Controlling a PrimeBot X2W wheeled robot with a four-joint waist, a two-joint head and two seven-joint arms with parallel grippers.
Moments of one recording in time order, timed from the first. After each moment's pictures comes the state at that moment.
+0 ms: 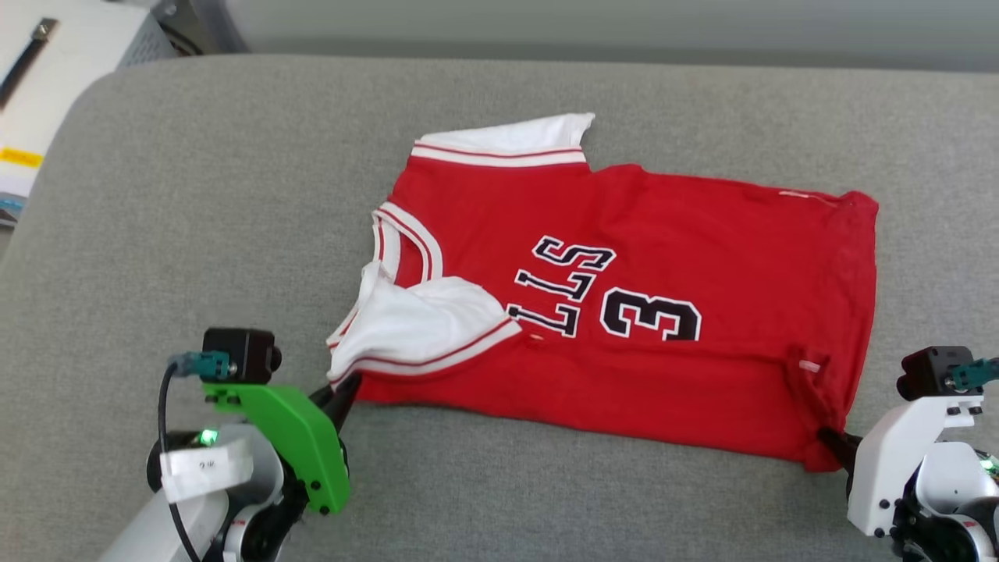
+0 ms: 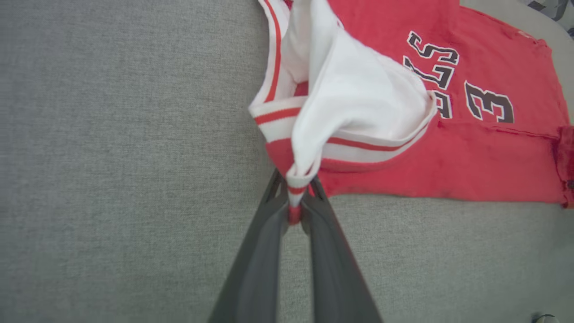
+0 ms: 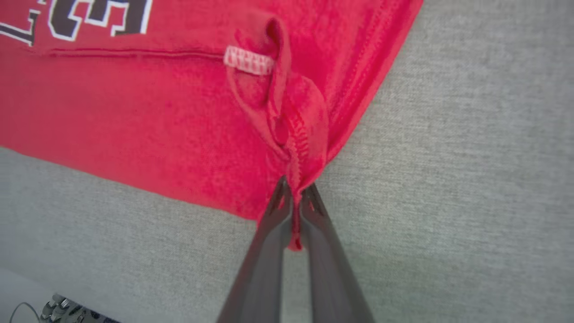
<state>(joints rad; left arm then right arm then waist) -0.21 0.53 -0.48 -0.03 -0.87 0.18 0.34 -0.04 -0.24 -0.04 -0.03 0.46 0.13 0.76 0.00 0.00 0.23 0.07</state>
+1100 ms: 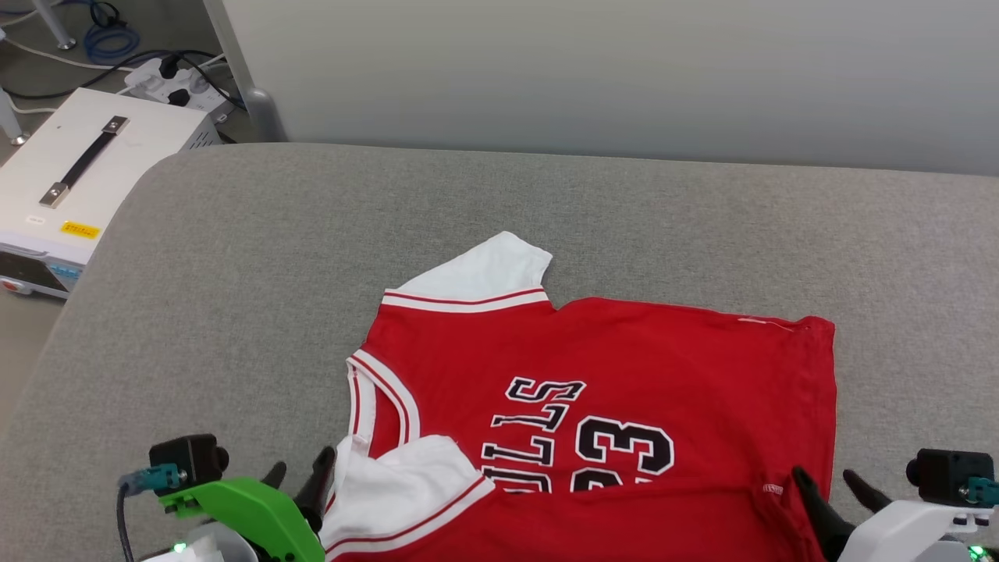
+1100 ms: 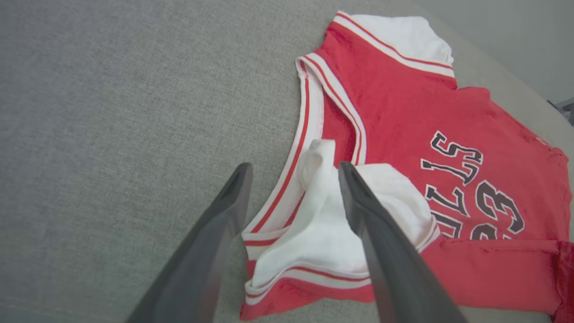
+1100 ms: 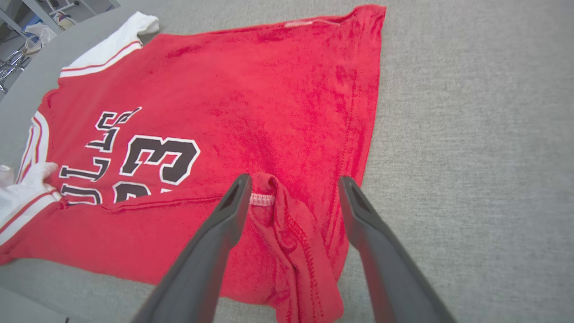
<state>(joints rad) 0.02 0.47 -0.39 0.05 -0.96 0.24 0.15 0.18 -0.14 -0.05 -0.05 0.43 0.13 0.39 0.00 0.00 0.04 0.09</state>
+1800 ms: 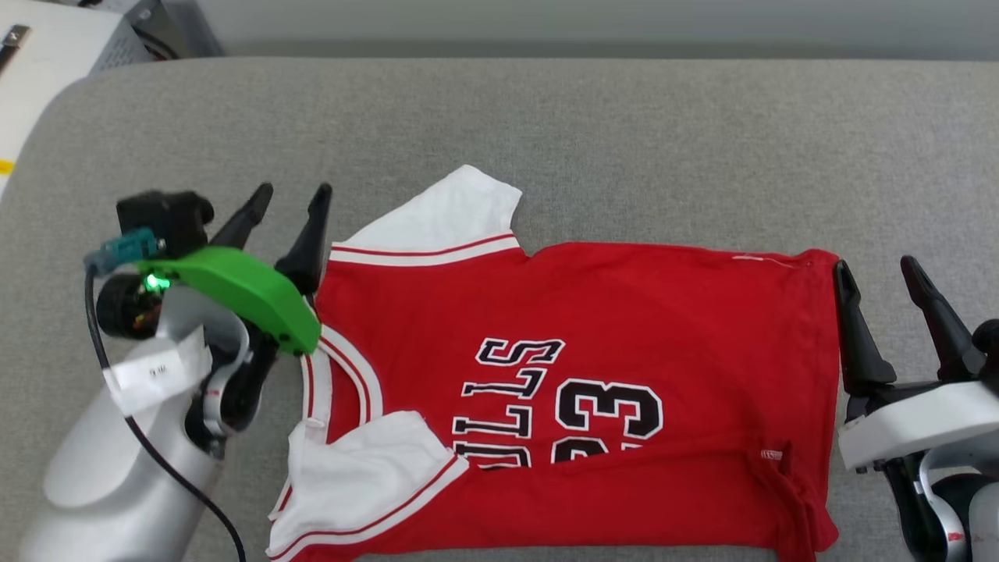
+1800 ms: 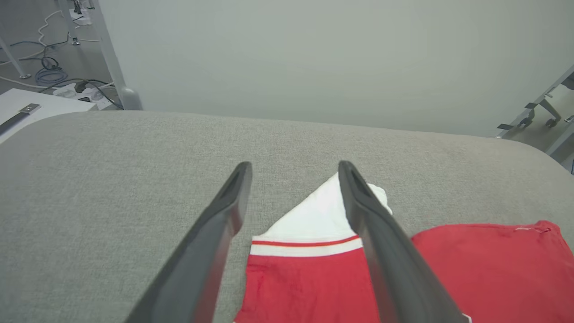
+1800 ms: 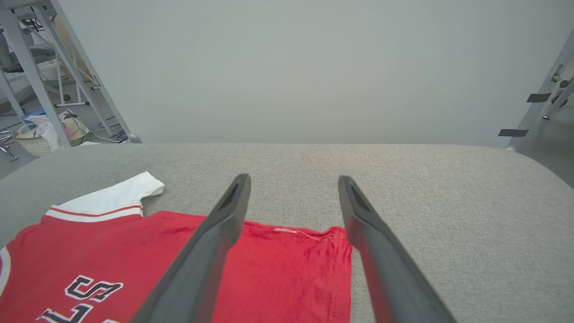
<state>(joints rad) -0.47 0.47 -0.42 0.15 -0.78 0.09 0.03 -0.03 -0.09 -0.07 -0.25 0.22 0.13 0.09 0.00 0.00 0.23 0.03</state>
